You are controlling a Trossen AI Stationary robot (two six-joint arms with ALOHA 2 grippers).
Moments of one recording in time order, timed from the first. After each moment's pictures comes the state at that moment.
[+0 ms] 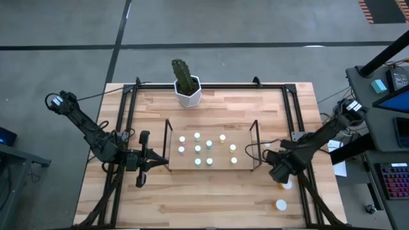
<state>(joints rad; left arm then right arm) -0.71 0.87 0.71 0.18 -0.61 0.41 0.68 1.31 0.71 -1.09 0.09 0.98</state>
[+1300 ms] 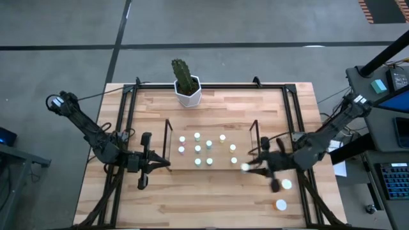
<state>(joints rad) -0.71 0.91 0.71 0.26 -0.61 0.40 0.68 1.06 0.79 0.06 0.51 0.16</state>
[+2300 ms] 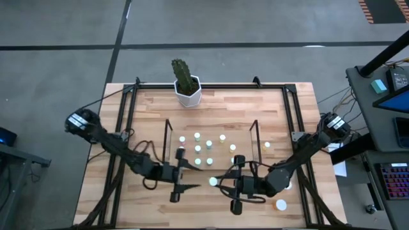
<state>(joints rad) -0.57 1.51 0.75 1.02 -0.44 0.18 0.66 1.67 1.05 0.85 0.70 -0.32</state>
